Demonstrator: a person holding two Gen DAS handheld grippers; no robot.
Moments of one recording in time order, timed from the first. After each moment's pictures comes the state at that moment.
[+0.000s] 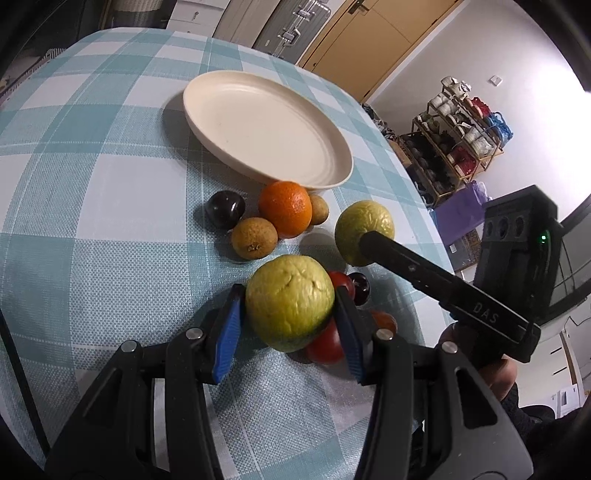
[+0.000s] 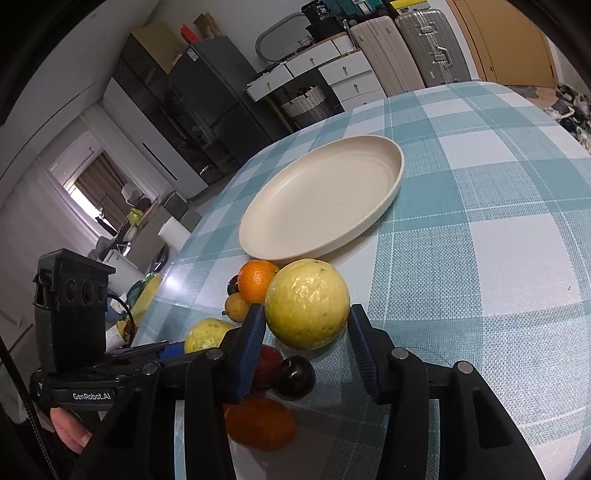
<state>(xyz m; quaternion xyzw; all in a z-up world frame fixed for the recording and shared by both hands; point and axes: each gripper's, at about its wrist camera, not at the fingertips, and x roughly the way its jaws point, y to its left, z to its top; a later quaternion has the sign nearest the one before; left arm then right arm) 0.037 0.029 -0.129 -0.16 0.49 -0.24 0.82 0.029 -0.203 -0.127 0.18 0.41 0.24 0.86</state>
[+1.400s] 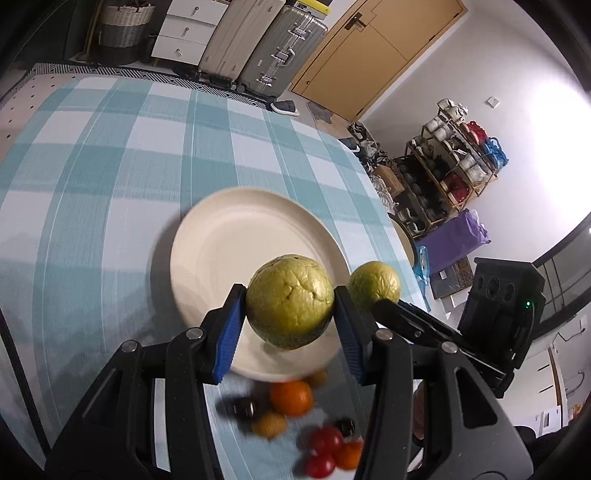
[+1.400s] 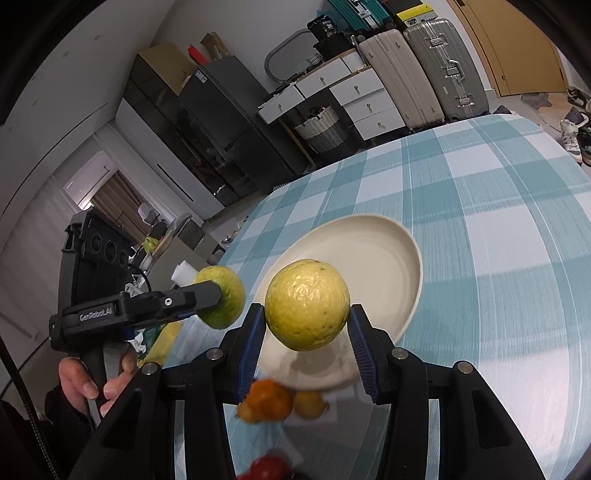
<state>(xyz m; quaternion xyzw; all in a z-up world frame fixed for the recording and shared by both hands) 0.195 0.046 -0.054 -0.18 0.47 -0.25 0.83 0.117 -0.217 -0.079 0.21 0.38 0.27 0.86</state>
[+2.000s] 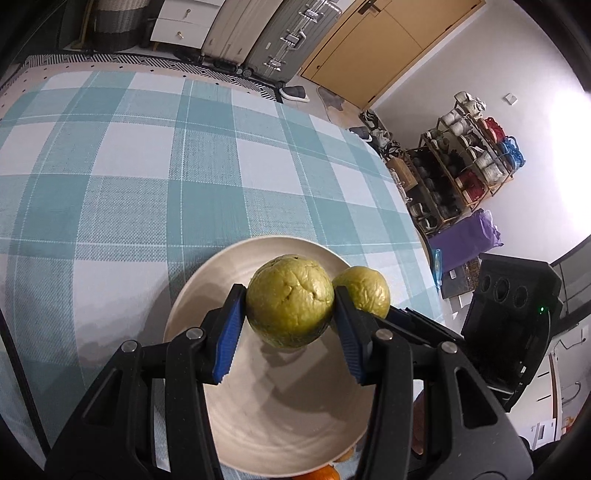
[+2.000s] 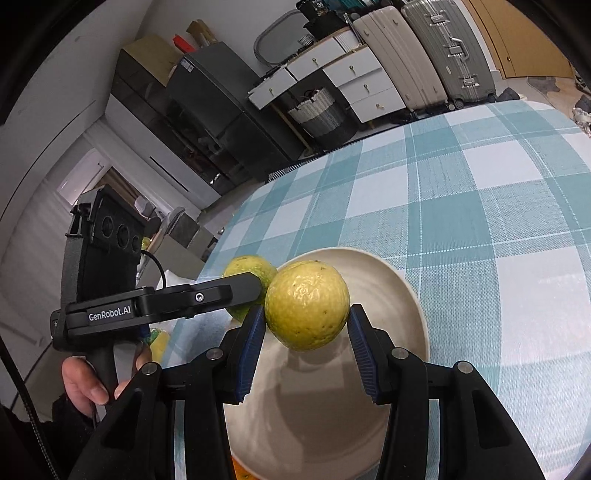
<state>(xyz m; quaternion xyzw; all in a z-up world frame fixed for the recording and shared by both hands) 0.297 0.019 -0.097 -0.18 0.50 -0.24 0.81 0.208 -0.209 -0.101 0.22 0.42 0.27 0.84</state>
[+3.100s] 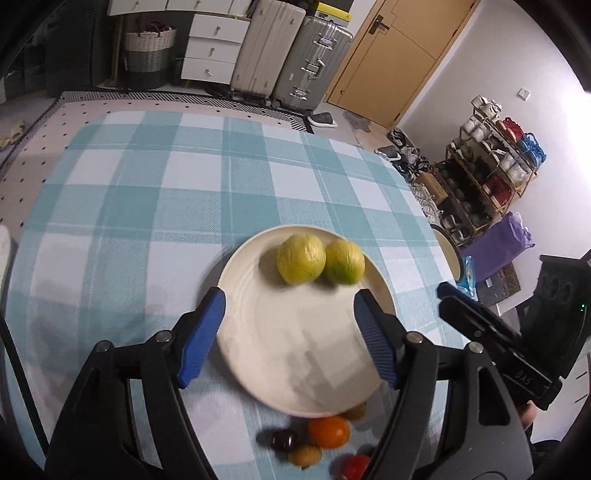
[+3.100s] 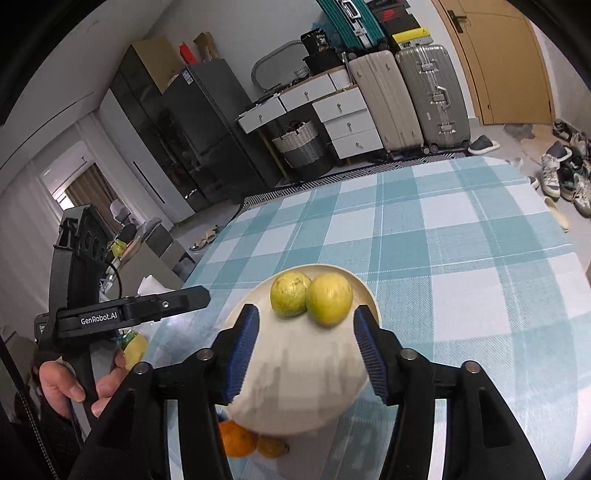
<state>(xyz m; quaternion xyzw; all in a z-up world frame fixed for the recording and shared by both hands) 0.208 0.042 -0.046 -0.13 0.46 -0.16 0.87 0.138 -0.228 -0.048 0.16 0.36 0.21 0.90</state>
